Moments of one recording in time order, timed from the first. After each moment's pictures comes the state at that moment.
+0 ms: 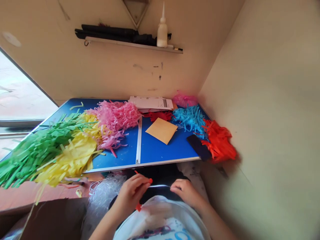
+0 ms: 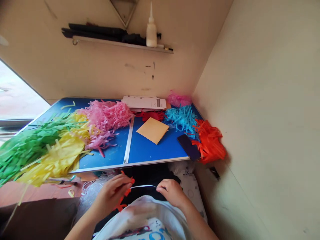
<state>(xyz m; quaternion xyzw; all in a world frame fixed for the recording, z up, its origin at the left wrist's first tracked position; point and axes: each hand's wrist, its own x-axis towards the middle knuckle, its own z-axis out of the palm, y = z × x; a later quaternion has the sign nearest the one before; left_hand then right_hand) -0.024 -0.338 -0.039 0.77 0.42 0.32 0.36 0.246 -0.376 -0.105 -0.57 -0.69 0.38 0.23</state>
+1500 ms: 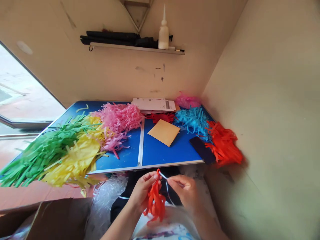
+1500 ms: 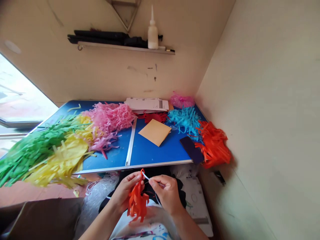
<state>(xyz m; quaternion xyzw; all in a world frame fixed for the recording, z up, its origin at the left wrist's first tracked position) 0.033 -0.334 -0.057 0.13 0.41 0.42 0.80 0.203 -0.367 -0.031 -0.56 -0.56 0.37 0.48</state>
